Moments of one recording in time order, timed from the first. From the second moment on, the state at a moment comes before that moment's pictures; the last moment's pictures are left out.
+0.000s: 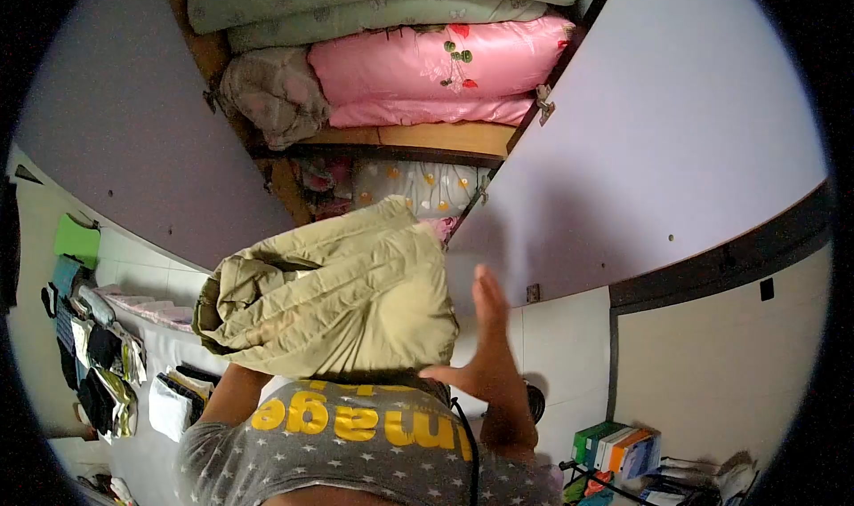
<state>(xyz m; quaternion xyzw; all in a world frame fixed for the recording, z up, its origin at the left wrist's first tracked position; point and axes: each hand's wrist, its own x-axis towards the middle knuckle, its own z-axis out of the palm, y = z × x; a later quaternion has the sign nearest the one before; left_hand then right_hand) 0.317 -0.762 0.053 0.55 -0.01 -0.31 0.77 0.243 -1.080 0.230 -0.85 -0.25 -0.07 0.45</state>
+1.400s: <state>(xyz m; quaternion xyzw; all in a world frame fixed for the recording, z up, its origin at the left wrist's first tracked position) 0.420 -0.807 -0.115 0.50 0.15 -0.25 0.82 0.423 -1.115 -0.117 -0.62 0.29 0.18 0.70</state>
